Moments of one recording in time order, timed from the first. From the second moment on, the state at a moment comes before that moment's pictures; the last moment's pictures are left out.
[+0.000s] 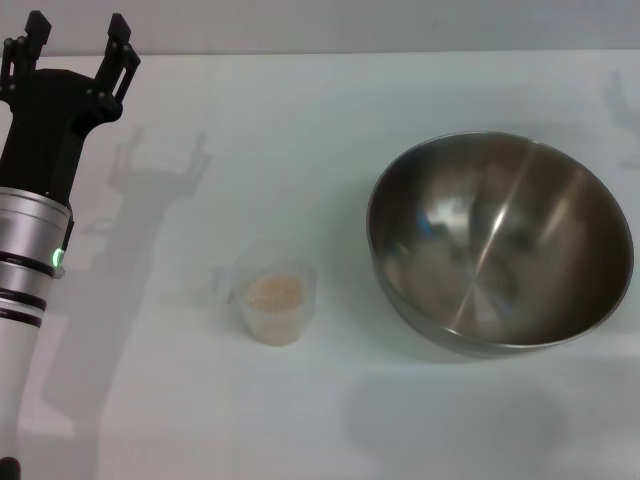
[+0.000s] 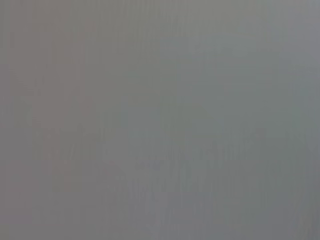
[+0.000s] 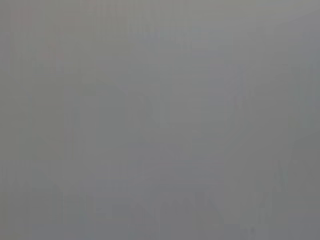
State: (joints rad) left arm -0.40 -2.08 -0.69 -0.44 2.13 1.31 0.01; right arm 0.53 2.08 -1.55 -0.17 0.41 -1.25 0.16
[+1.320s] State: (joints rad) left arm -0.40 -2.08 -0.69 -0.43 2.13 1.32 0.01; right arm 0.43 2.07 -1.59 -0.53 0.09 -0.93 0.29
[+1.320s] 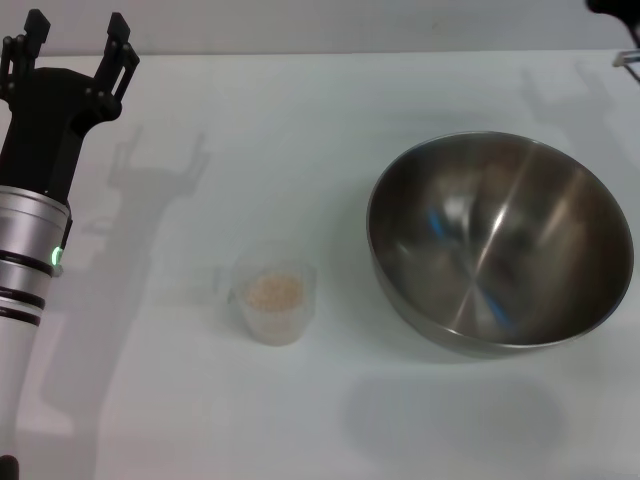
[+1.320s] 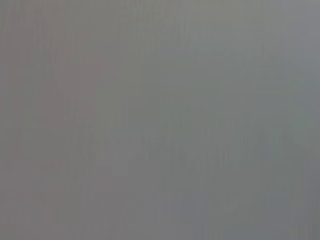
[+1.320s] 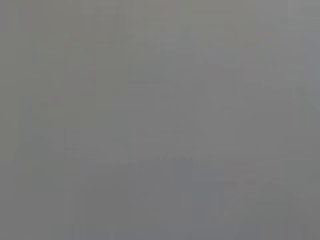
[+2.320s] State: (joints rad) left arm -0.39 -2.08 -0.69 -0.44 2.13 1.32 0.01; right arm 0.37 2.07 -1.52 -0.75 -0.24 -0.66 0.58
